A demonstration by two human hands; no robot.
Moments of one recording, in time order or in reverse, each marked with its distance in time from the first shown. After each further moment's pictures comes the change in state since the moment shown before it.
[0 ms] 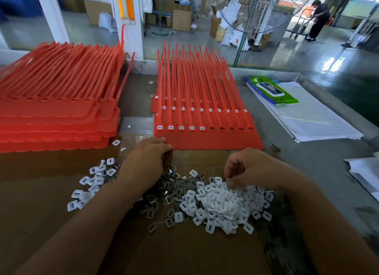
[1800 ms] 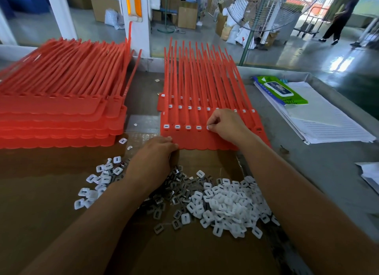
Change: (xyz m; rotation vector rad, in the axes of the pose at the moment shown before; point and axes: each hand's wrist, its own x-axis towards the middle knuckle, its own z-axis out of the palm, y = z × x) left_hand -0.003 0.004 -0.003 -0.007 0.028 0.057; right_hand 0.119 -0.005 -0.011 -0.046 0.466 0.056
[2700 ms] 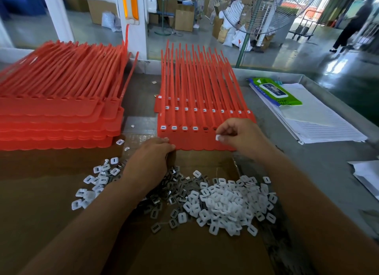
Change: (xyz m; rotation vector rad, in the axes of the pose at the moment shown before) left_hand 0.001 -0.005 0.004 0.006 -0.023 -0.048; right_hand -0.067 0.000 -0.029 0.174 0.020 -0.092
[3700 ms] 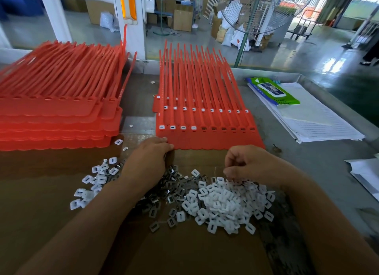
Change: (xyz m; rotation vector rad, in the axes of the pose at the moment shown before) left_hand 0.001 0.003 -0.001 -0.002 -0.016 -0.021; right_hand -0.044 -0.001 -0.017 -0.032 -0.442 0.059
